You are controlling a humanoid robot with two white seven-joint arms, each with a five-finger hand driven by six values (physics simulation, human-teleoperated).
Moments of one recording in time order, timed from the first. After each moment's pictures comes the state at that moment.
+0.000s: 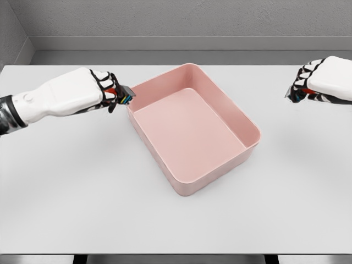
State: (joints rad) left arm -0.54 0.88 -0.55 -1.71 -0.56 -0.61 -0.09; right arm -0.51 -1.09 0.33 -1.75 0.32 -0.51 0.53
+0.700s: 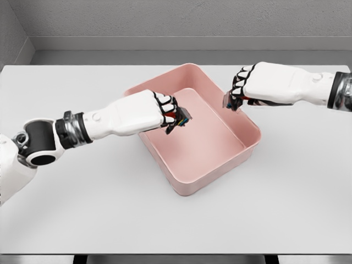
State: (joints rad) left arm -0.55 0.61 -0.66 -1.70 -0.72 -0.61 -0.10; right arm -0.76 -0.91 0.65 -1.75 0.32 -0.51 0.54
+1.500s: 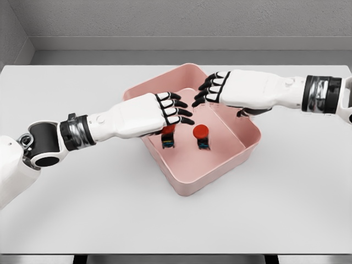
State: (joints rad) left arm -0.55 0.60 -0.66 -1.68 -0.73 -0.61 -0.10; right arm -0.83 -0.84 0.75 -1.75 0.32 -0.50 0.54
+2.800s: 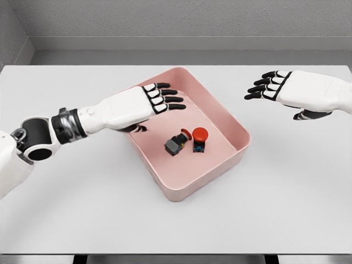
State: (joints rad) left arm -0.58 0.64 -0.67 -1.58 -0.62 -0.61 -0.09; right arm -0.59 -1.04 0.49 -1.75 0.32 -0.55 0.53
